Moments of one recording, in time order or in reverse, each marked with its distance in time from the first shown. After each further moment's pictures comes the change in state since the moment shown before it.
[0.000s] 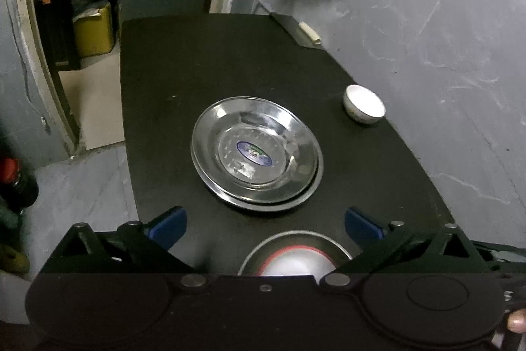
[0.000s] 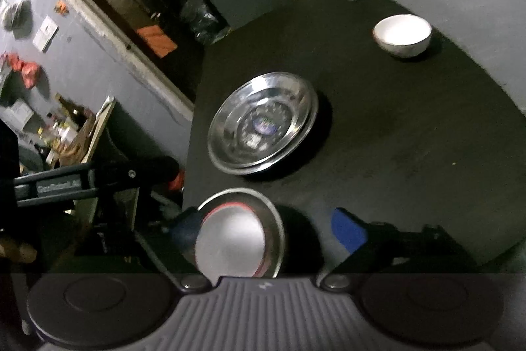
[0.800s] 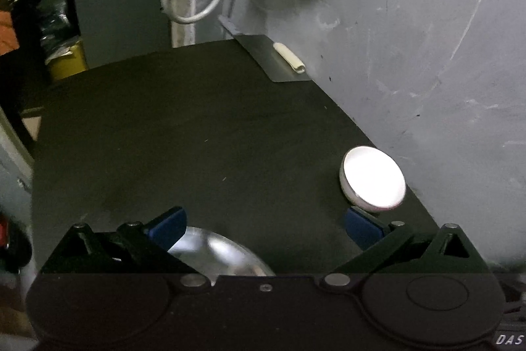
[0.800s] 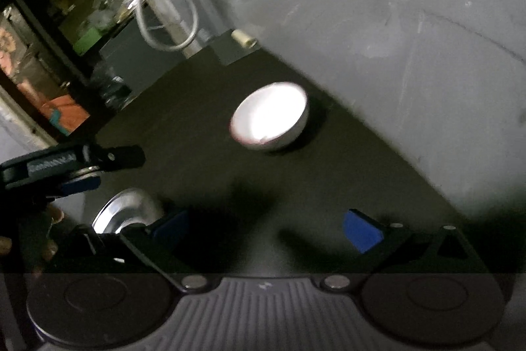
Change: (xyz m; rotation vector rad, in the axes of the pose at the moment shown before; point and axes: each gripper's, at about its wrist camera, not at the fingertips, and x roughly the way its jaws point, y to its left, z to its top) left arm 0.160 -0.077 0.132 0.120 -0.034 0.035; right arm 0.050 -0.116 0.096 0.176 -0.178 -0.270
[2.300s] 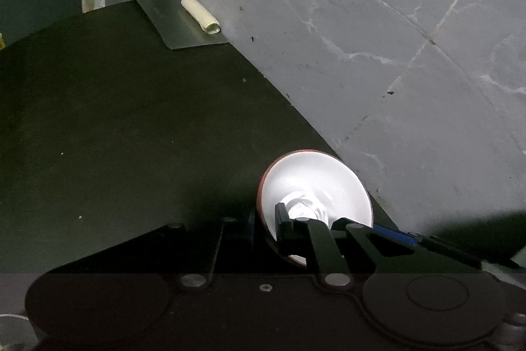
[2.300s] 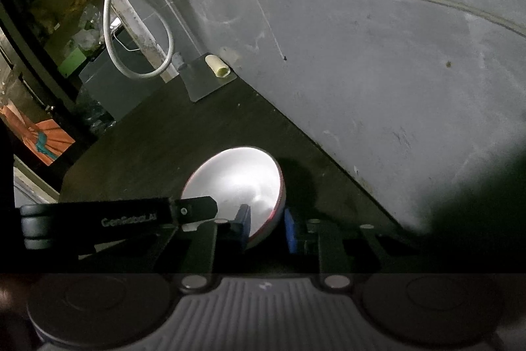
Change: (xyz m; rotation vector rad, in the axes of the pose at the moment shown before) left arm 0.102 -0.053 0.021 0.048 0.111 -0.225; right arm 0.080 -0.025 0.053 0.021 -0.059 -0.003
